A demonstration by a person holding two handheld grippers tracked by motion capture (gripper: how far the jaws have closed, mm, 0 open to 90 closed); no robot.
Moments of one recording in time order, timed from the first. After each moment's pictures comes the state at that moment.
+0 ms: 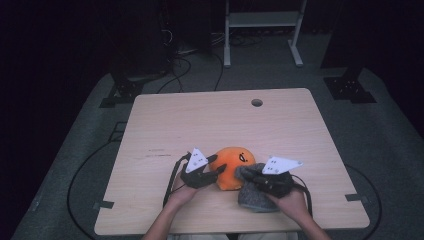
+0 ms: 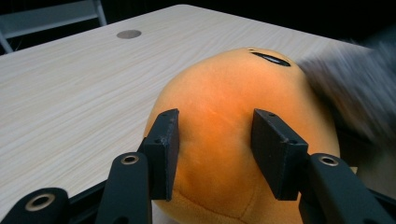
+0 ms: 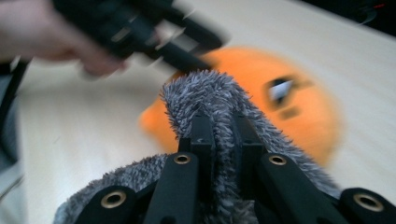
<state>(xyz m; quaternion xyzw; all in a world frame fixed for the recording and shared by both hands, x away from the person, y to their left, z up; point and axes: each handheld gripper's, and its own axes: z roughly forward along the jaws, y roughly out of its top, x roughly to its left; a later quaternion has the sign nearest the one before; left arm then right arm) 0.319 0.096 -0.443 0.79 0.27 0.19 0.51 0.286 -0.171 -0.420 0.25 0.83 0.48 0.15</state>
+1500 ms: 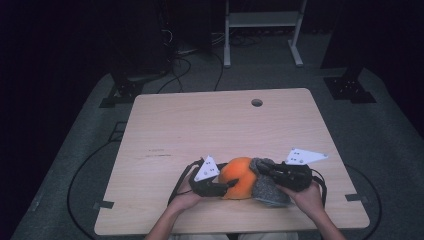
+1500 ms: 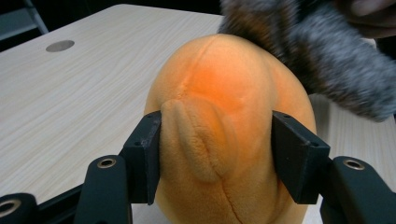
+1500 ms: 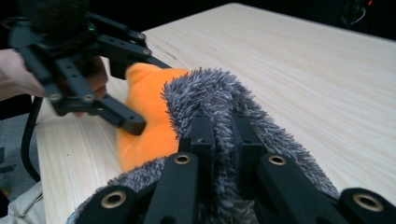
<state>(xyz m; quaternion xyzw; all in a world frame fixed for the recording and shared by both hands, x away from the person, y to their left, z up) 0.301 0.075 -0.438 0.83 0.18 0.15 0.51 0.293 -0.216 -0.408 0.29 0.79 0.52 0.12</state>
